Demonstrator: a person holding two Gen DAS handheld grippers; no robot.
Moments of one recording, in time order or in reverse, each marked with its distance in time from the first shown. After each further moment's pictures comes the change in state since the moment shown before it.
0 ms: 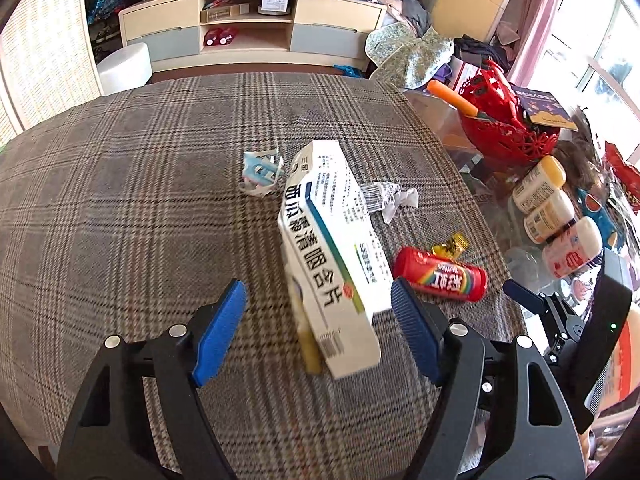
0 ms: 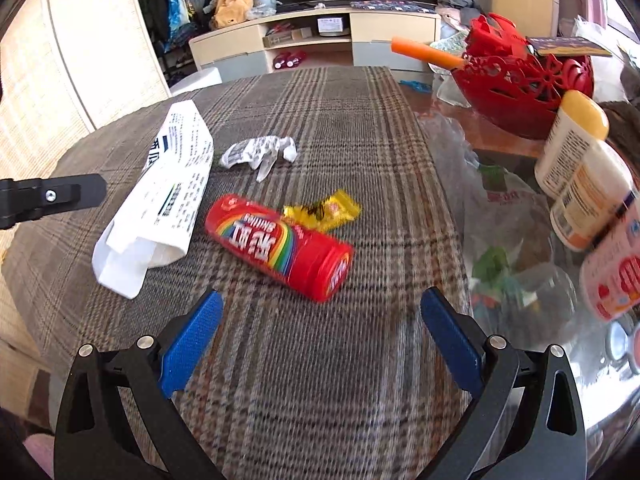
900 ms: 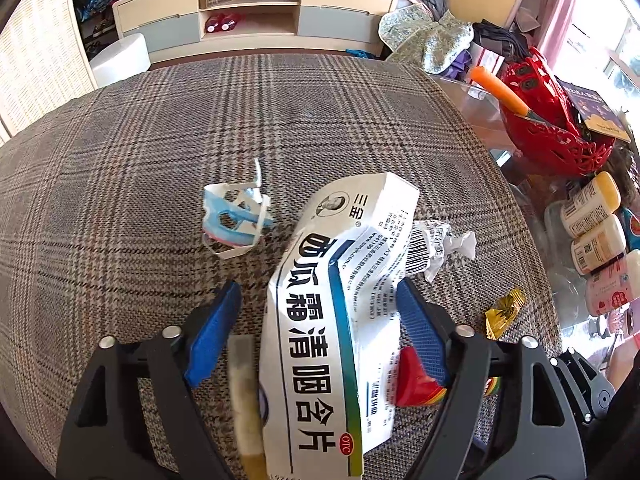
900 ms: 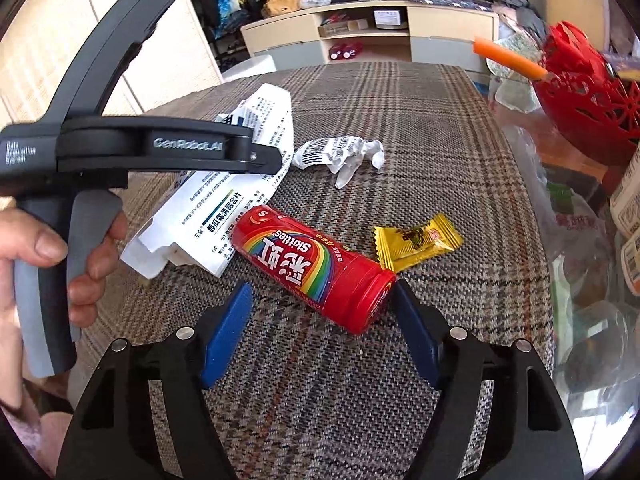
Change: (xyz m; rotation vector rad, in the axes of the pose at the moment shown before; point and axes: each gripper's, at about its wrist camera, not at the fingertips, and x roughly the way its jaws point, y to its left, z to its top) left arm 0.078 0.003 0.043 0.003 0.056 0.042; right arm 0.018 0.039 0.014 -0.098 0.038 0.172
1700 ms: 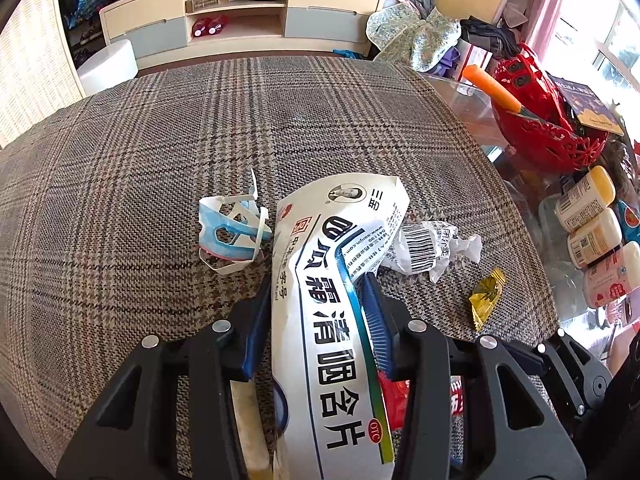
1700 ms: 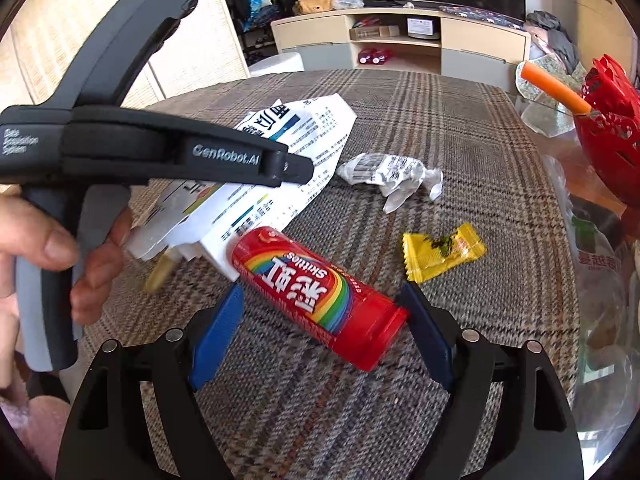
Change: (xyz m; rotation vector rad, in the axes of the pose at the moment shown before) left arm -0.001 0.007 0.000 0.037 -0.011 -0.026; right arm 0.015 0.015 0.013 -0.078 -0.002 0.058
